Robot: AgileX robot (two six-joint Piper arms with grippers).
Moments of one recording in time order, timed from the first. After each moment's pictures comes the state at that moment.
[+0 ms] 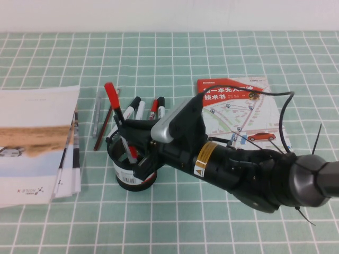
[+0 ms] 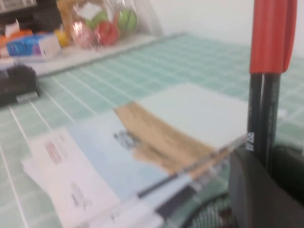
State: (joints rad) right arm 0.76 1.90 -0.96 -0.42 -0.87 0.37; left arm 0.01 -0.01 0.02 -0.04 0.38 0.01
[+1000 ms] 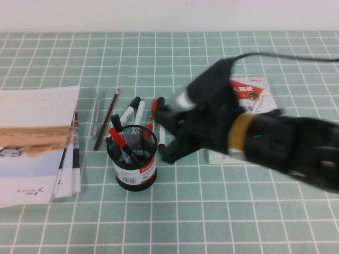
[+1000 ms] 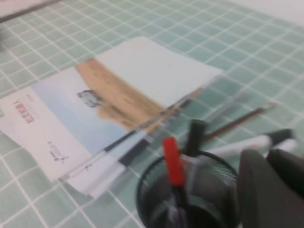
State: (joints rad) right arm 0.76 1.54 -0.96 -0.69 -0.25 0.67; left arm 0.01 -0.01 0.02 -0.04 0.38 0.01
